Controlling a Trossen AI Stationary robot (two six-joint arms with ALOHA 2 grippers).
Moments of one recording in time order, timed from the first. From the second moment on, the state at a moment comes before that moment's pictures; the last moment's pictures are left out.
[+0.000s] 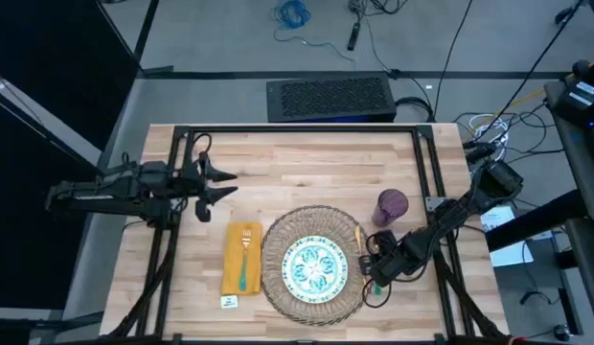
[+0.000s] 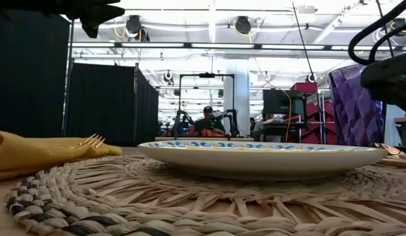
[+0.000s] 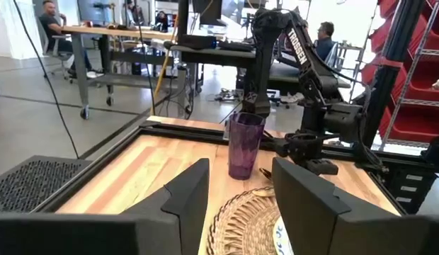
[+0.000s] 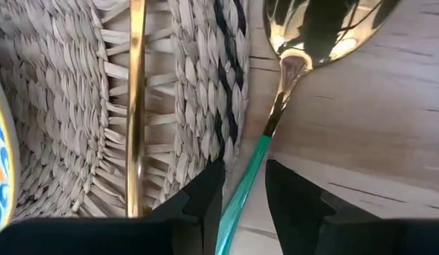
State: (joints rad) left arm 0.06 0.47 0.45 0.02 -0.02 -0.07; right arm 0.64 1.56 0.74 -0.61 0.07 2.02
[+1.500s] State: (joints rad) left arm 0.06 0.47 0.45 0.02 -0.02 -0.07; right arm 0.64 1.51 0.86 -0.81 0.02 1.84
